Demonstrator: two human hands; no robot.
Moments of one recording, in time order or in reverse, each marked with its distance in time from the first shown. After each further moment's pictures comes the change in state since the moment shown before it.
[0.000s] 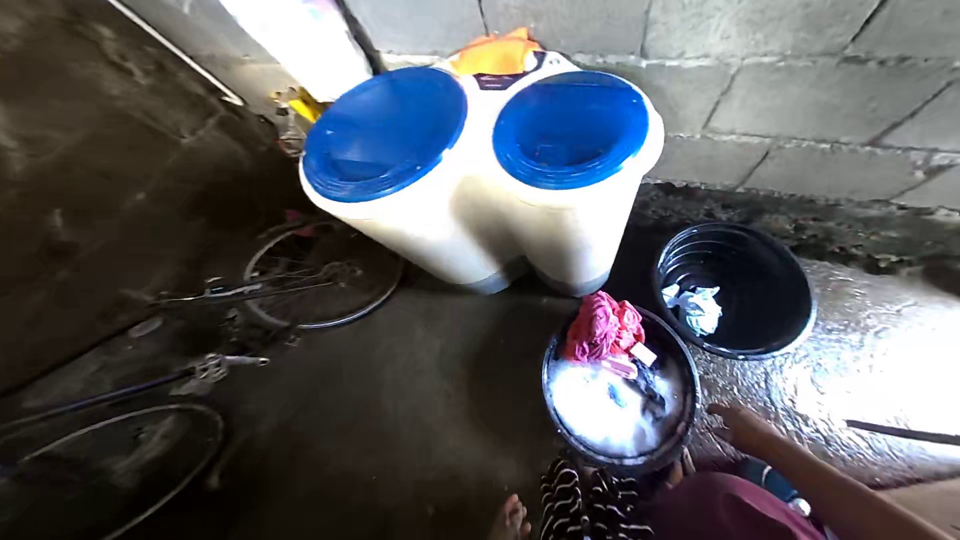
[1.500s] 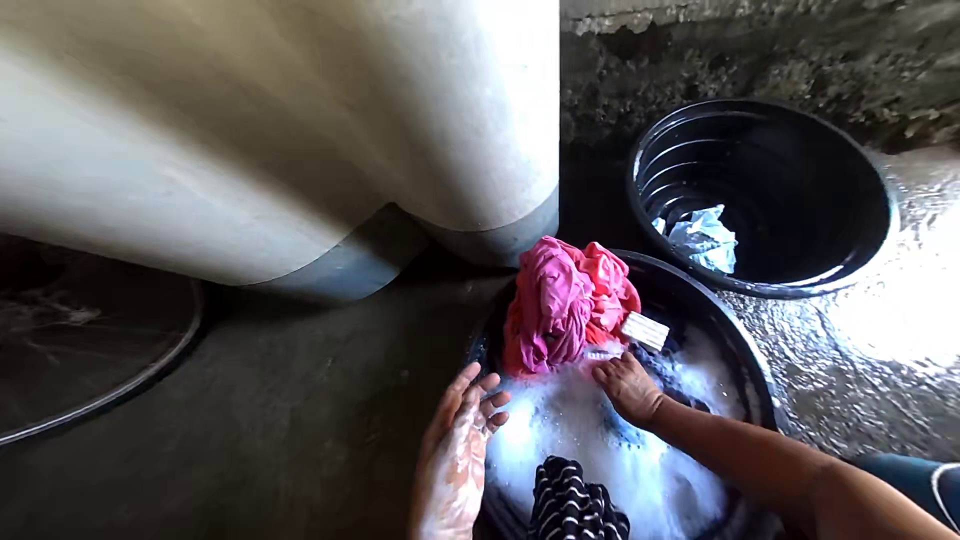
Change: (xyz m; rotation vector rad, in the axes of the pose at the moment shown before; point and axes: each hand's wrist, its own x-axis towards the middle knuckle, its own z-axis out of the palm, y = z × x) left_hand 0.383 0.016 0.131 -0.433 -0.108 0.576; right_hand 0.413 -0.048 0.173 -0.252 0.651 -0.479
